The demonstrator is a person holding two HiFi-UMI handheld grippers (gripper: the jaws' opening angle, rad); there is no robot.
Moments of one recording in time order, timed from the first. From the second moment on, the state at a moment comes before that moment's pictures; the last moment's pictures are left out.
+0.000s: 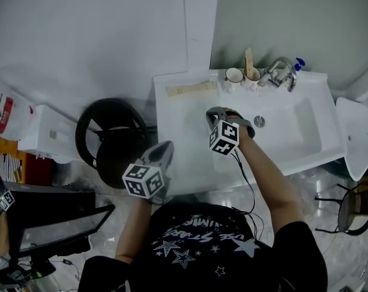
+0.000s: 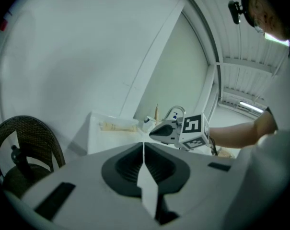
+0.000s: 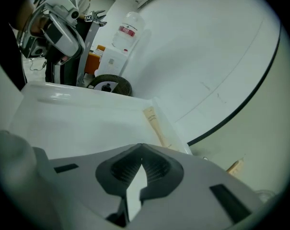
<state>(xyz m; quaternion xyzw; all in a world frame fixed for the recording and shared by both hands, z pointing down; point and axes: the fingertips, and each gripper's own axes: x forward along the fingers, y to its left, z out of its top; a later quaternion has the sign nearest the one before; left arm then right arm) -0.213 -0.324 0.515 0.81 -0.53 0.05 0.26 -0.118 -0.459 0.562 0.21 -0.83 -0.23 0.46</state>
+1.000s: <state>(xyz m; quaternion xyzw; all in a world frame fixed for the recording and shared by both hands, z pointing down) -0.042 -0.148 0.502 0.79 -0.55 0.07 0.26 0.034 -0.255 0.530 0.22 -0.89 -0.19 0.35</state>
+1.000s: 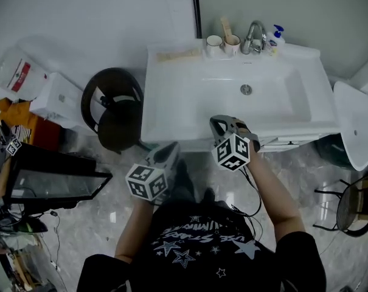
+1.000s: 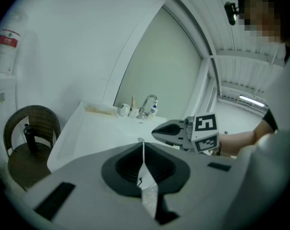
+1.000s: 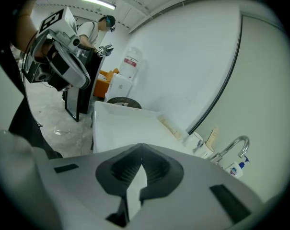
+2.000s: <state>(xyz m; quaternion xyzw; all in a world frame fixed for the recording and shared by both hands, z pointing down) -0.054 -0.045 0.476 0.80 -0.54 0.04 0.24 0.052 -0.151 0.500 0.32 -0.92 -0.05 0.24</state>
